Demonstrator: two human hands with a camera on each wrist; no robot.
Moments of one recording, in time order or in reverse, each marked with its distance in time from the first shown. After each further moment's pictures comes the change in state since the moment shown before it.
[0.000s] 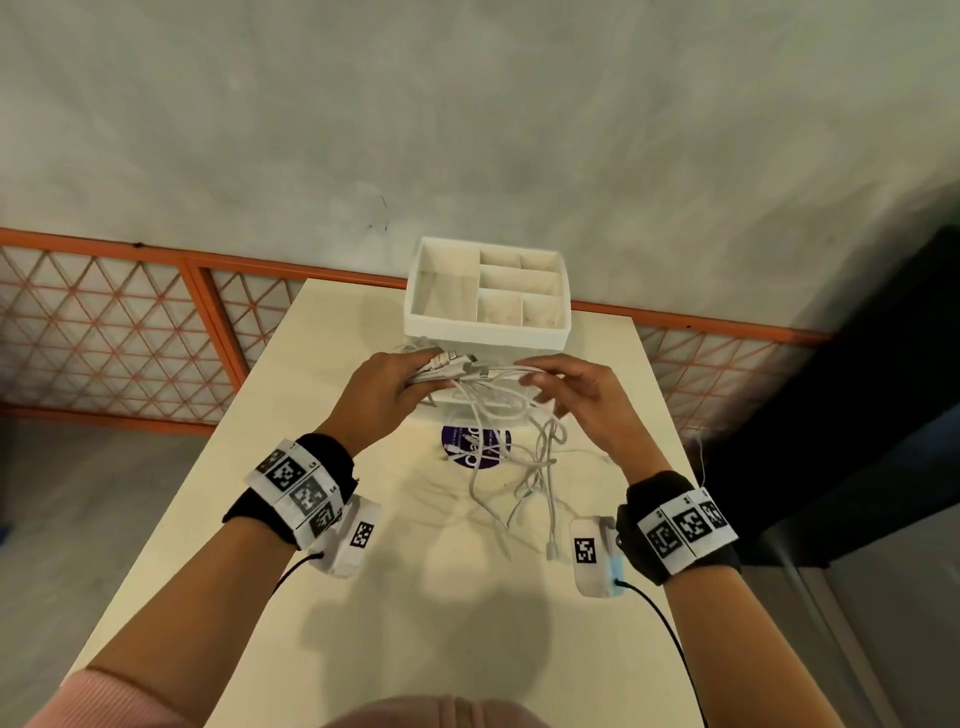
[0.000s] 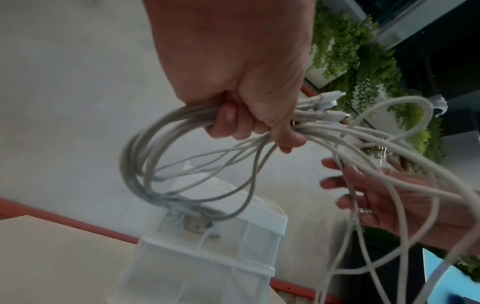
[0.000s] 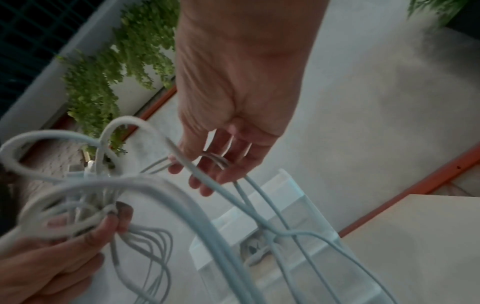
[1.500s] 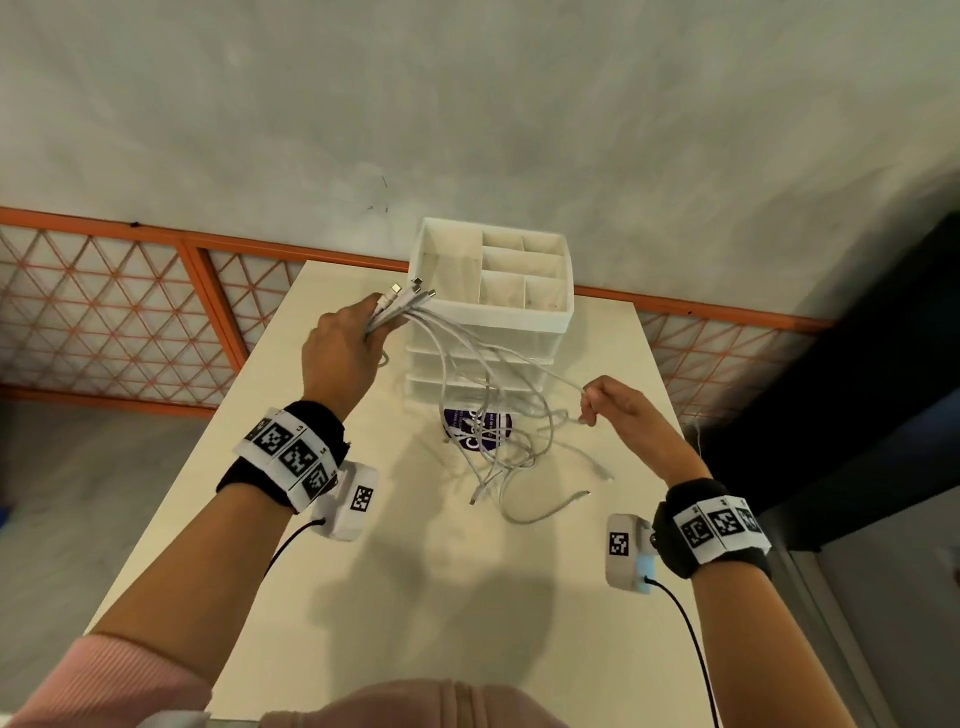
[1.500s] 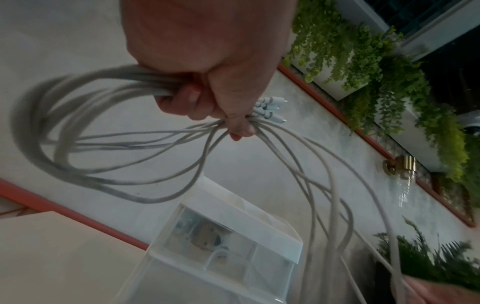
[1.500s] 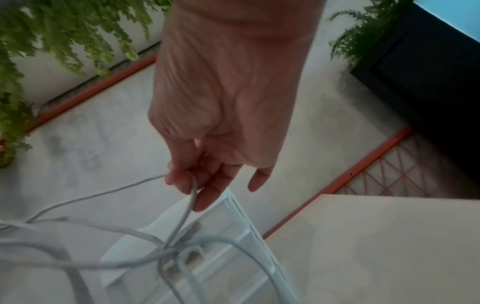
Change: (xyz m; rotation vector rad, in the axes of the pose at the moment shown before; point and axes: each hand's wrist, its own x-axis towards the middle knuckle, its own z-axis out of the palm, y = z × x) left_hand 0.002 -0.011 -0.019 0.262 0.273 -0.254; right_hand -0.030 0.040 -0.038 -0.192 -0.039 0.223
